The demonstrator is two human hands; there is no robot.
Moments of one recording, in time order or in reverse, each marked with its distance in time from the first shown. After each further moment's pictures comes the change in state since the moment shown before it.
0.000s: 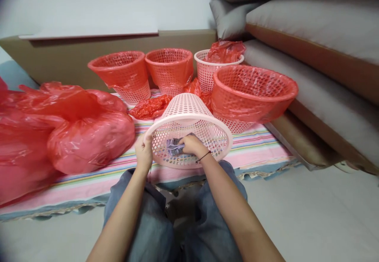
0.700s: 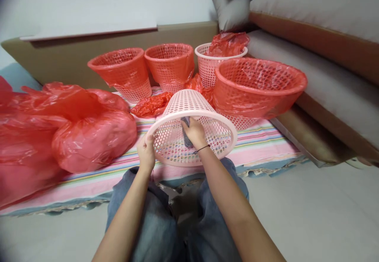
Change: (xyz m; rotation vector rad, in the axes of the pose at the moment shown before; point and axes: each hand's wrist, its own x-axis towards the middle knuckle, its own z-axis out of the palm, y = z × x) left_hand -0.008 0.006 0.002 -0.013 0.055 -0.066; right_hand 0.023 0.006 -0.003 0.307 0.615 0.323
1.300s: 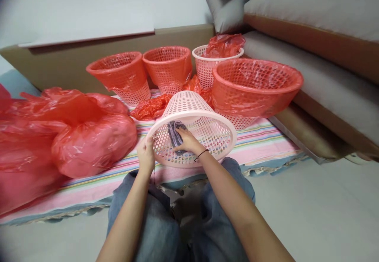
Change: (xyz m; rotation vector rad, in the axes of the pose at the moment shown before) left_hand 0.002 -0.003 -0.005 -0.014 -0.022 -0.041; right_hand -0.009 0.035 0.033 -0.002 -0.382 -0.346
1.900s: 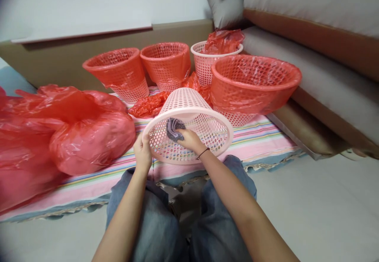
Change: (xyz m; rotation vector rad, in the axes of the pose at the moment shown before) left_hand 0.001 -0.005 -0.006 0.092 -0.001 0.136; right_hand -0.016 -0.020 -0.013 0.125 0.128 -0.007
